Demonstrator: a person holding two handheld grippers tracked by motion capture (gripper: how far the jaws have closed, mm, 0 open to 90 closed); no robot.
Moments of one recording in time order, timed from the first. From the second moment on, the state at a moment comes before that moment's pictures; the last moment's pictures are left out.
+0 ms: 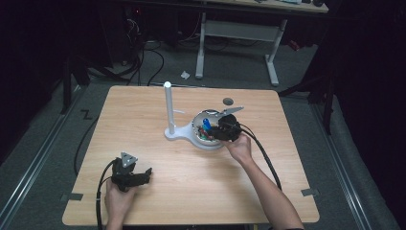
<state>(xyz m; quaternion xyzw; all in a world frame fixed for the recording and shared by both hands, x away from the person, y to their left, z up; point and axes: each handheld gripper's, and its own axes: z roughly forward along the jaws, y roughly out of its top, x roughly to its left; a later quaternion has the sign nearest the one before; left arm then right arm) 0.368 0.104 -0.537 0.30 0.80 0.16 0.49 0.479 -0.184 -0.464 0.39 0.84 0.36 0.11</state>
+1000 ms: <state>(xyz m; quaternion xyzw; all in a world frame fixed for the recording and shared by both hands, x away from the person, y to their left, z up) 0.368 0.104 -0.537 0.30 0.80 0.16 0.49 0.455 -0.225 -0.426 0.40 0.81 0.40 0.16</state>
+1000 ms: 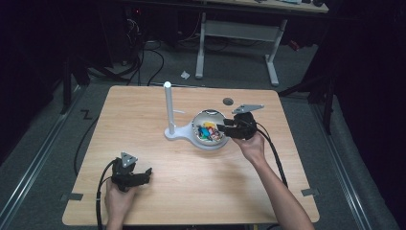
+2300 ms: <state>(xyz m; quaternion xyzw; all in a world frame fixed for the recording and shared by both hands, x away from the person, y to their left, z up) 0.368 0.104 -0.537 0.30 0.80 0.17 0.49 0.393 -0.320 -0.430 0.47 0.73 0.46 0.18</state>
